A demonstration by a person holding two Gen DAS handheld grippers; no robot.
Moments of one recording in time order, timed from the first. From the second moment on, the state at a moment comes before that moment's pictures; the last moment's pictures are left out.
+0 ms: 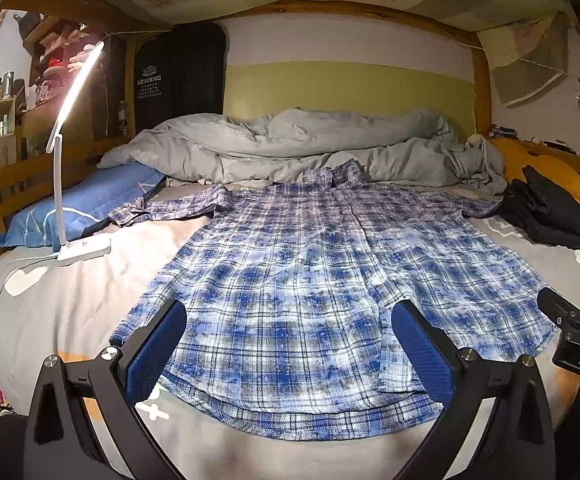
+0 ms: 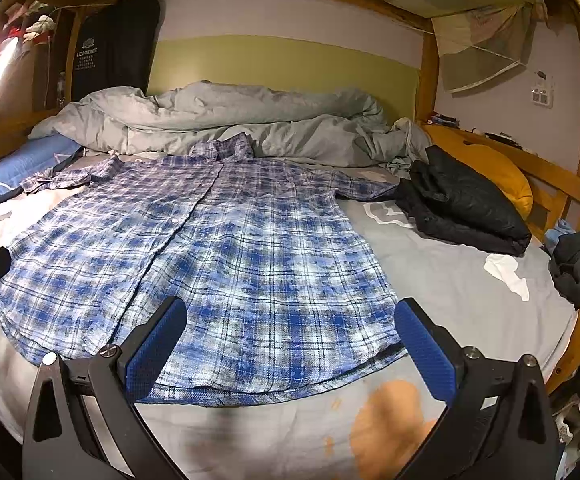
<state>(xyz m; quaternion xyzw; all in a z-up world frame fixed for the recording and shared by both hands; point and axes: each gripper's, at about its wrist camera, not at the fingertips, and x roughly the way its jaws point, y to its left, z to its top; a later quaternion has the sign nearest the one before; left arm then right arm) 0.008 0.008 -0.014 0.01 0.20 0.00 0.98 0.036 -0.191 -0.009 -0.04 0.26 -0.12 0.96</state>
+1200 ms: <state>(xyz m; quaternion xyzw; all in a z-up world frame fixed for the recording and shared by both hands) 0.004 0.006 -0.014 0.01 0.20 -0.01 0.98 0.036 -0.190 -0.008 -0.04 0.26 -0.11 0.96</state>
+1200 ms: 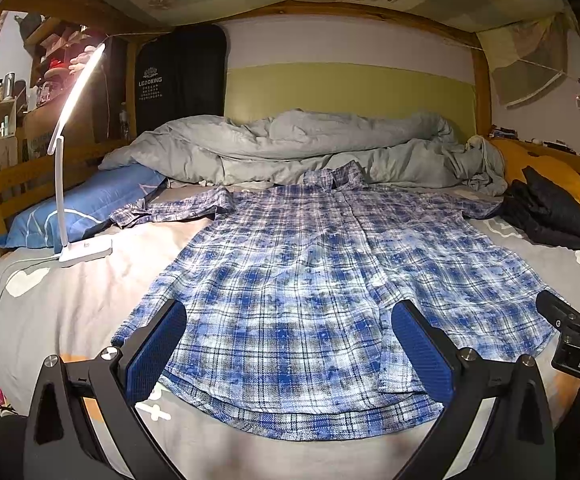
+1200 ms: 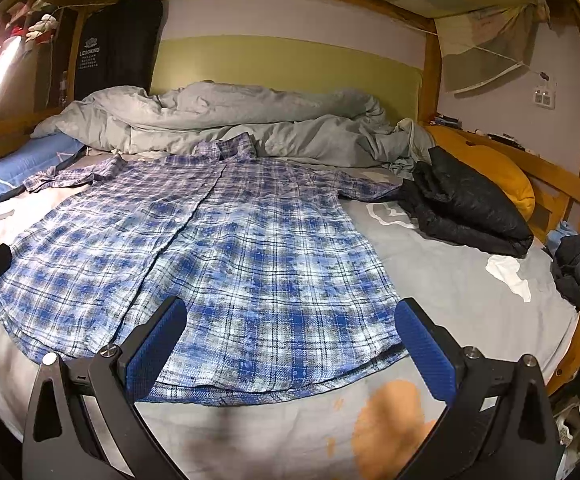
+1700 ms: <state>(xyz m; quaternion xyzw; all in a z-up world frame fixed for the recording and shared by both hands) 0.005 0.011 -0.022 0.01 0.21 0.00 0.98 0.036 -0.194 -0.007 -0.04 0.26 -0.11 0.96</state>
